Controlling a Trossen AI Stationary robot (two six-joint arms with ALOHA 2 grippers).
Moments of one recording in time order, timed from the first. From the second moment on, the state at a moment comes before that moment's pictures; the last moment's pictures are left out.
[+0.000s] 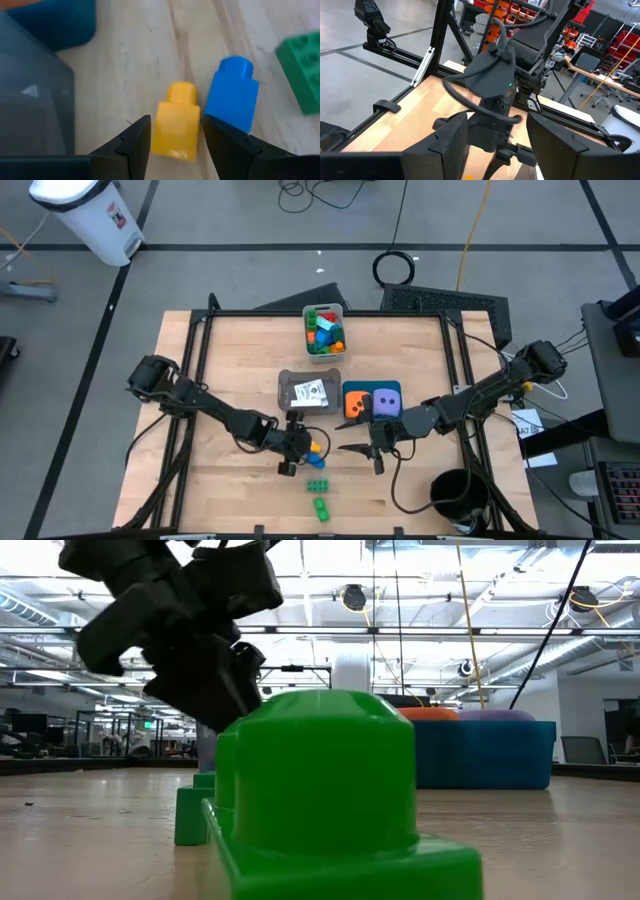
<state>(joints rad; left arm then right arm) -0.38 1.77 0.96 -0.12 -0.24 -0.10 0.43 1.38 0.85 0.41 0.29 -0.26</state>
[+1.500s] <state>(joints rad) -0.35 1.83 0.96 -0.11 -0.18 -0.10 0.43 1.38 0.85 0.40 0.29 -0.26</state>
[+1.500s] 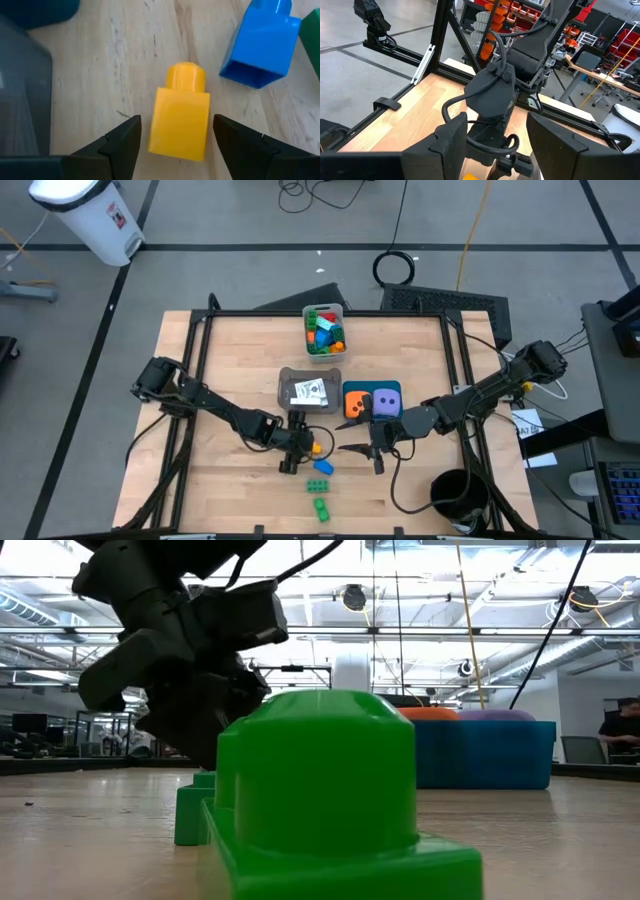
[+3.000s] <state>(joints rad) -0.49 1.65 0.97 -0.05 -0.87 0.13 0.15 1.58 0.85 0.43 0.07 0.25</state>
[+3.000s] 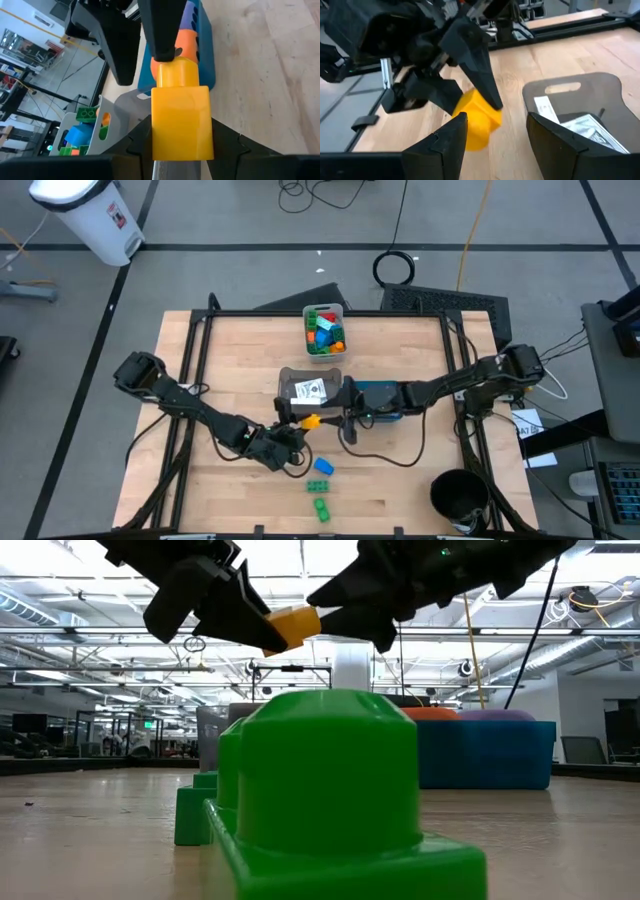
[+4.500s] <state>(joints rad) -0.46 1.65 0.97 0.02 -0.86 0.12 0.14 1.64 0.85 0.61 0.08 0.21</state>
